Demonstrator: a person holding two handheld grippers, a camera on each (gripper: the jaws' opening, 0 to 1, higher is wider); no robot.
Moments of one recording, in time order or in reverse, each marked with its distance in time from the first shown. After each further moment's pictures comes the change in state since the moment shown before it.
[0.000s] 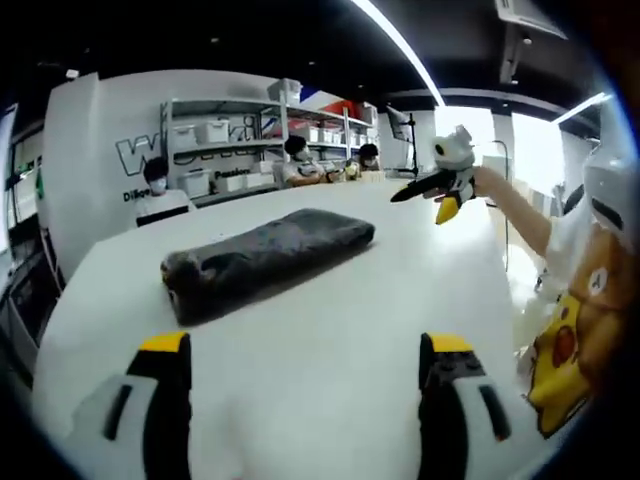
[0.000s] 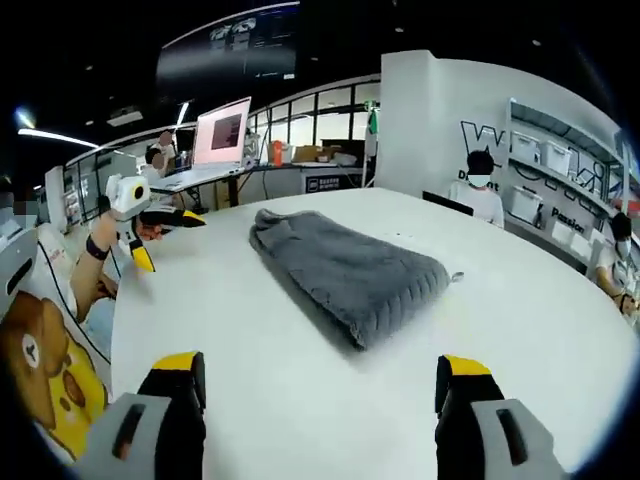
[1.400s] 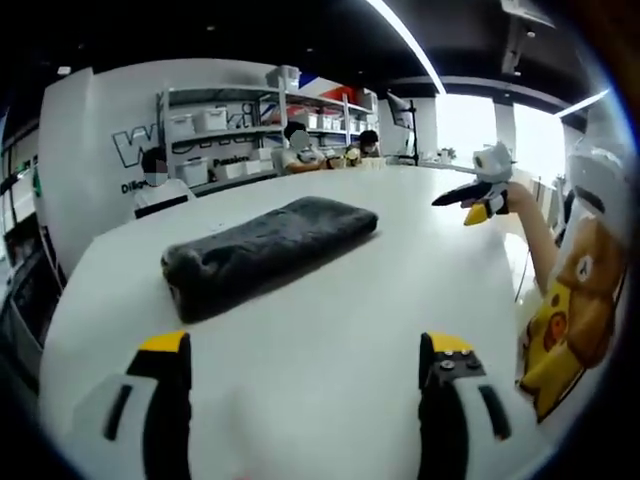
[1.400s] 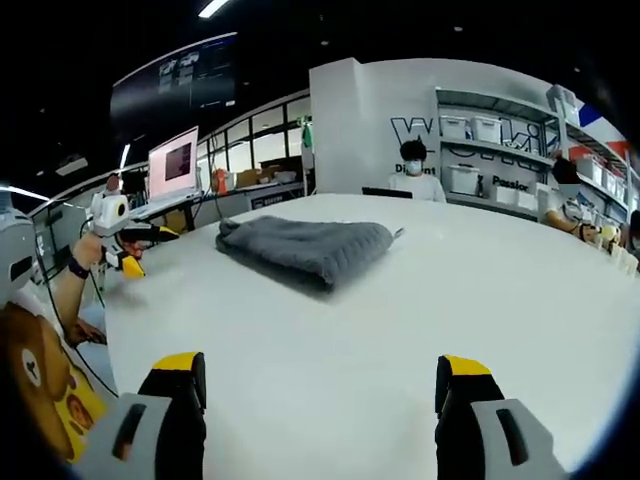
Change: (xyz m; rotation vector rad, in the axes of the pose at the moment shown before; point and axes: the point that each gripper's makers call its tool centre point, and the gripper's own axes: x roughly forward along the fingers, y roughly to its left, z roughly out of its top) left arm -0.003 0.010 -0.005 0.006 0.070 -0.021; right arm -0.041 0.007 -0.045 0.181 -0.070 -0.207
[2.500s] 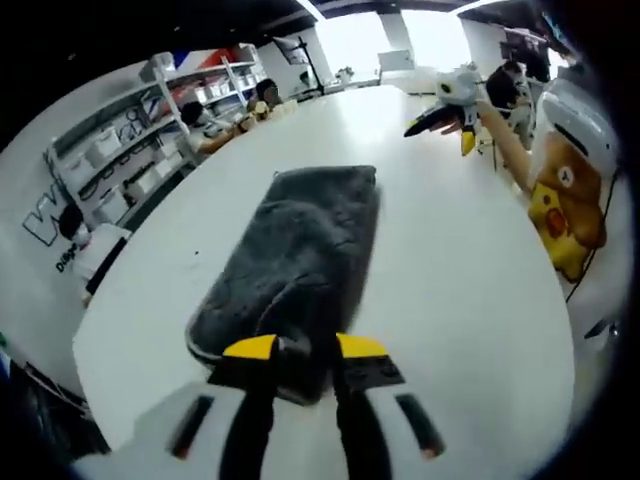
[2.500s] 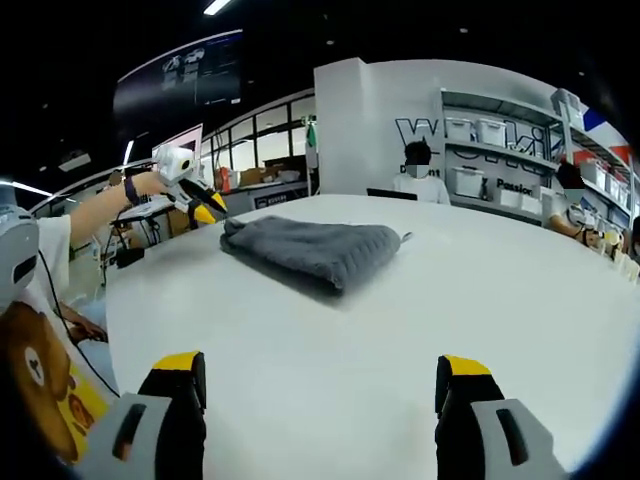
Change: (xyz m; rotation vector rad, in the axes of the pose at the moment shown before) left arm 0.092 0.094 0.064 0.462 0.245 -0.283; right arm 0.003 0.009 0.004 -0.013 -0.008 0.019
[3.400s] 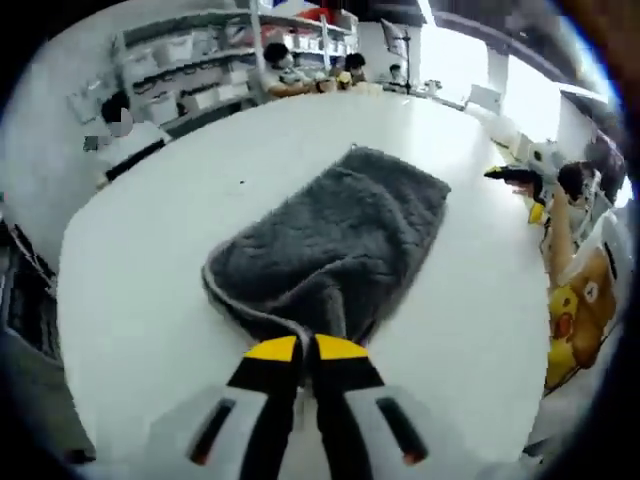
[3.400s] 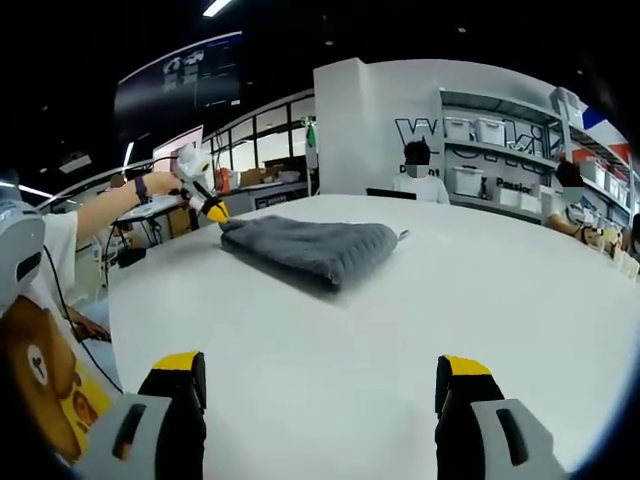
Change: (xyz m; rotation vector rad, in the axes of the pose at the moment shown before) left arm -0.002 0.011 -0.031 -0.603 0.061 0.139; right arm -0.010 -0.004 -0.004 0.003 -0.006 0.002
